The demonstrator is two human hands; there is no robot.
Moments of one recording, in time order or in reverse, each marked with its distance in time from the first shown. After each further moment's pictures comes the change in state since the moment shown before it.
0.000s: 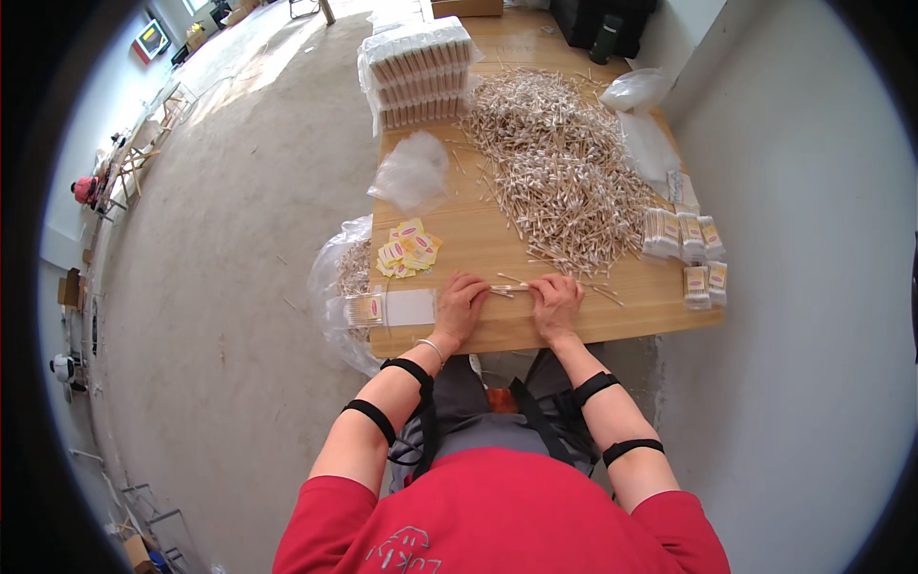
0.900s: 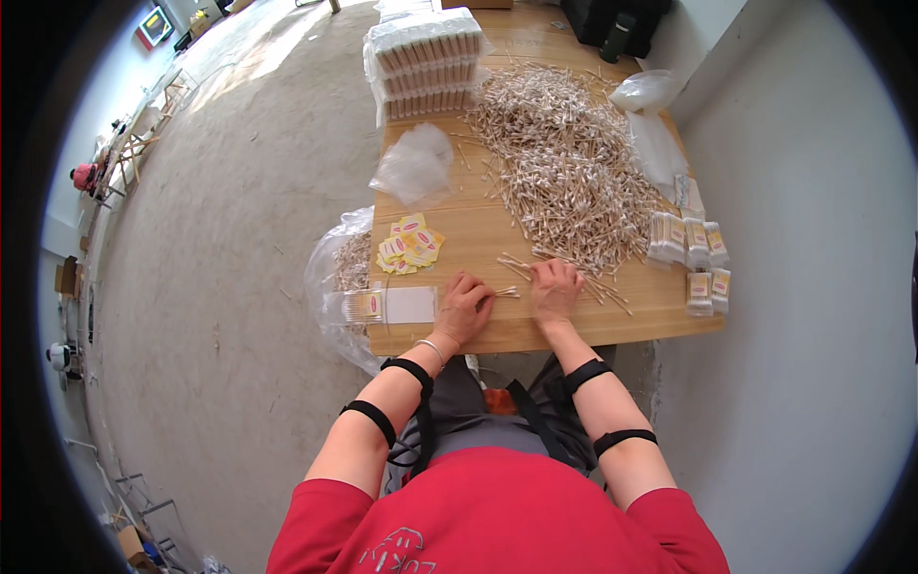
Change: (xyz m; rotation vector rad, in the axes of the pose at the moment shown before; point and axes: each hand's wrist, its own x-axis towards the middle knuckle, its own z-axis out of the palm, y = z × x) left_hand 0.002 0.009 -0.004 0.043 -0.042 0.035; right_hand 0.027 -0.006 0.018 -0.306 0.030 0.053
